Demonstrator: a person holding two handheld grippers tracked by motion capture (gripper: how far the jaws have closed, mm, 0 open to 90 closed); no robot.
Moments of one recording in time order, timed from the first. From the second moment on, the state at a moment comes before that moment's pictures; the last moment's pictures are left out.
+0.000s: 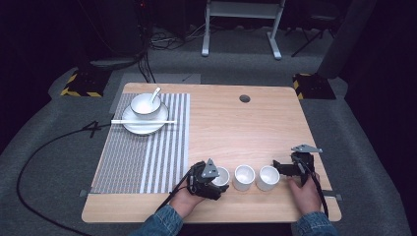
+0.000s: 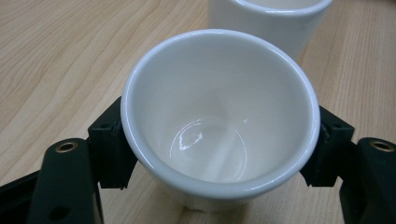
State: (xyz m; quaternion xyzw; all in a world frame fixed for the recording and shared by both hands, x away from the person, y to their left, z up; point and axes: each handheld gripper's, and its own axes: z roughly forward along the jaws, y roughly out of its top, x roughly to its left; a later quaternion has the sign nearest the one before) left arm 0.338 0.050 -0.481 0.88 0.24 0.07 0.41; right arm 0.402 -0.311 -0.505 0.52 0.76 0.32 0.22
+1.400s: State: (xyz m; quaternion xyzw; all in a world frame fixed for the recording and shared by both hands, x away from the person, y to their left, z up) left arm 0.347 0.091 -0.404 0.85 0.27 0.11 0.45; right arm 0.402 -0.311 -0.505 0.52 0.76 0.32 0.22
